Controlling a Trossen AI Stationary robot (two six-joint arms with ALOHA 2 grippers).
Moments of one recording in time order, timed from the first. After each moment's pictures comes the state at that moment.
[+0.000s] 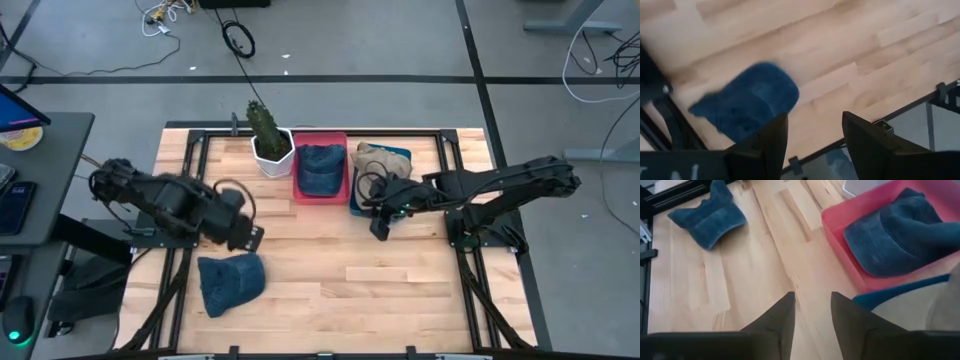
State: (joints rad) left arm -0.40 1.46 1.78 -1.57 -0.10 -1.59; right arm 0.13 1.23 1.06 -0.61 0.22 0.47
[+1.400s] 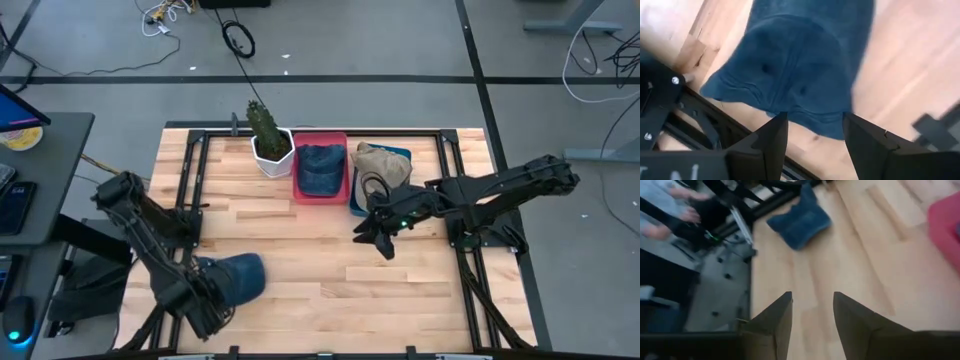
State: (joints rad) left arm -0.95 1.57 1.26 -1.29 -0.10 -1.58; right arm 0.21 1.24 1.06 -0.41 -0.05 0.57
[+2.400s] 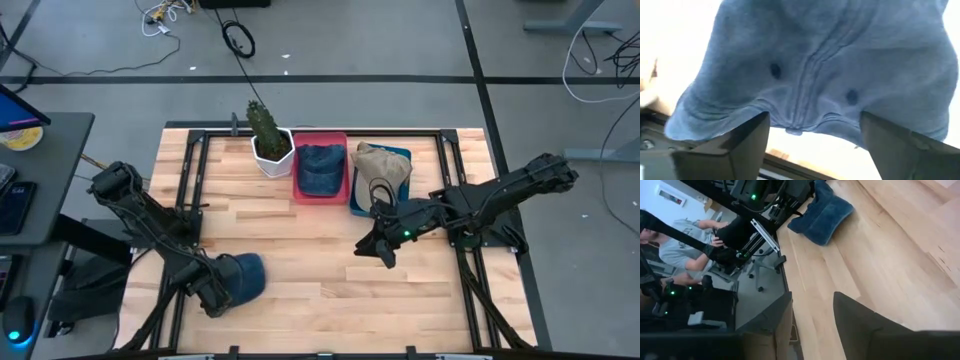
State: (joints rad) left arm -0.86 1.44 0.82 -0.91 0.09 -1.34; right arm 0.33 1.24 1.06 -0.33 -0.01 0.92
